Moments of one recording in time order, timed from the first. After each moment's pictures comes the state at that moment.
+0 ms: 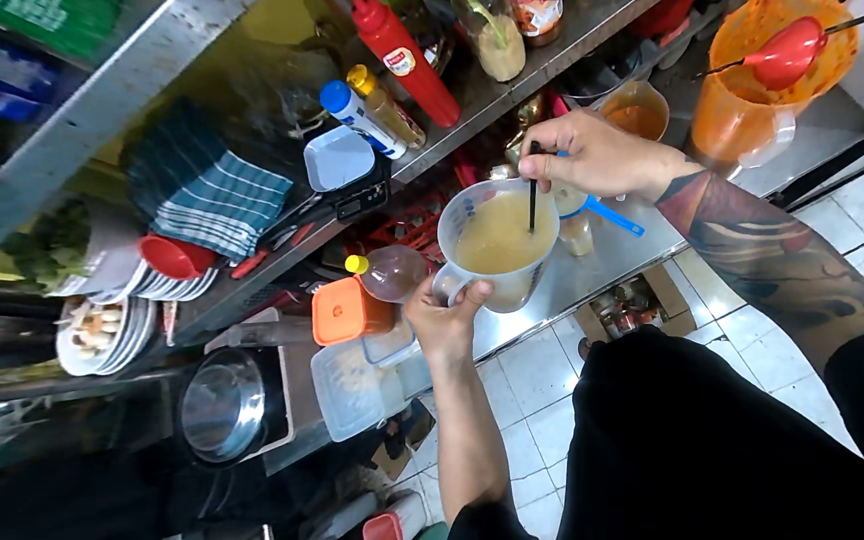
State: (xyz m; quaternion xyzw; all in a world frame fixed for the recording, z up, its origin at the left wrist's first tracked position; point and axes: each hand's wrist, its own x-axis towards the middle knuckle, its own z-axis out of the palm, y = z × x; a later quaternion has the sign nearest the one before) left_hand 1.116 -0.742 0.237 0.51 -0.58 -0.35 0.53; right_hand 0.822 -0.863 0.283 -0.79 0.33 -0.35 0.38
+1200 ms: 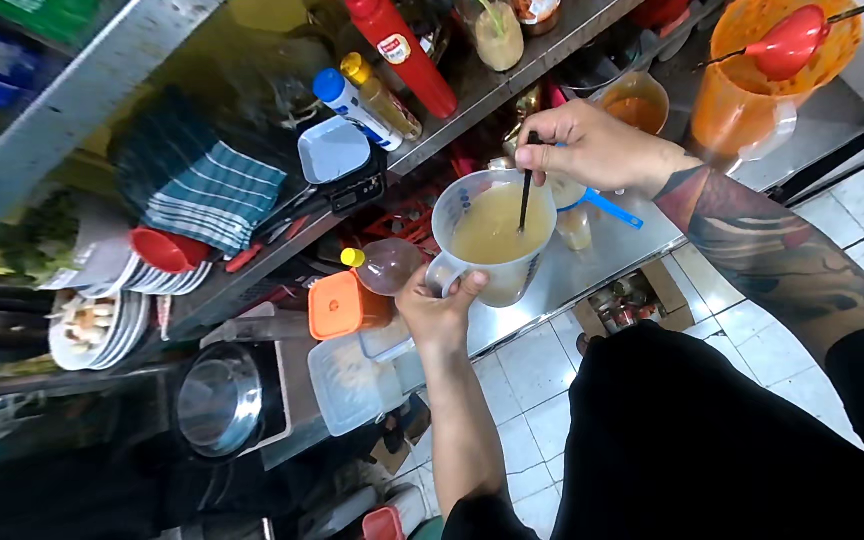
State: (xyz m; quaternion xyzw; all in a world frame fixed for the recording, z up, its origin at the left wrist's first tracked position) left_hand 1.120 -0.742 0.241 0.53 -0.60 -0.32 0.51; right_hand 0.825 -0.857 0.283 -0.77 0.32 -0.36 0.42
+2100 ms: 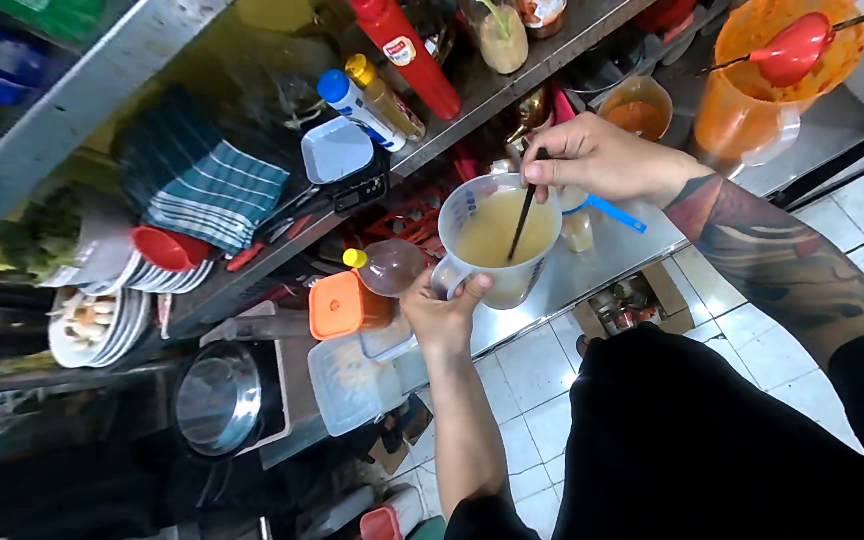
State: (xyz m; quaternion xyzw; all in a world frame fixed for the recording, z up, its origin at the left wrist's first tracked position) left_hand 1.117 -0.743 0.238 0.52 -0.59 -0.33 0.52; right_hand 0.823 -0.851 0.280 -0.75 0.27 -0.38 0.48
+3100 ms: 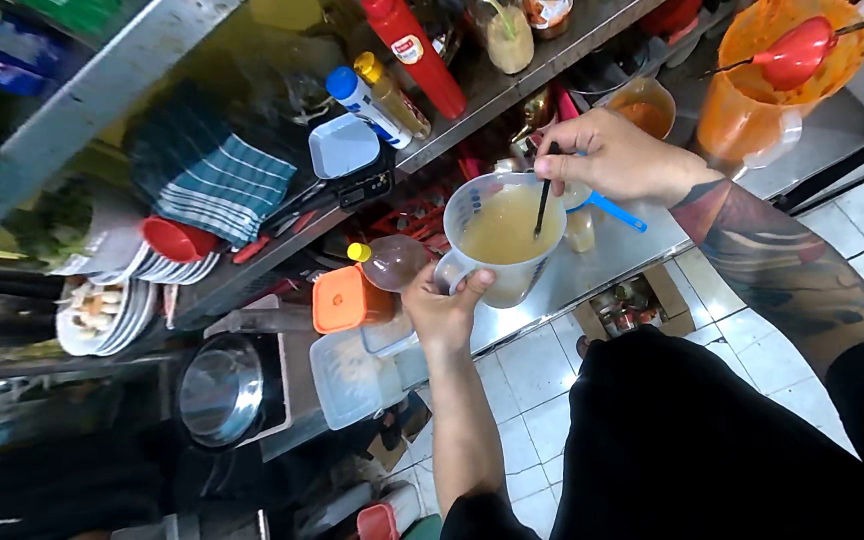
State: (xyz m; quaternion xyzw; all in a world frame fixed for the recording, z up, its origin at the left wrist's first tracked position) left_hand 1.119 -0.738 0.241 0.53 -0.60 -0.32 0.51; right_hand 0.817 -0.845 0.285 -0.77 0.34 -0.35 0.41
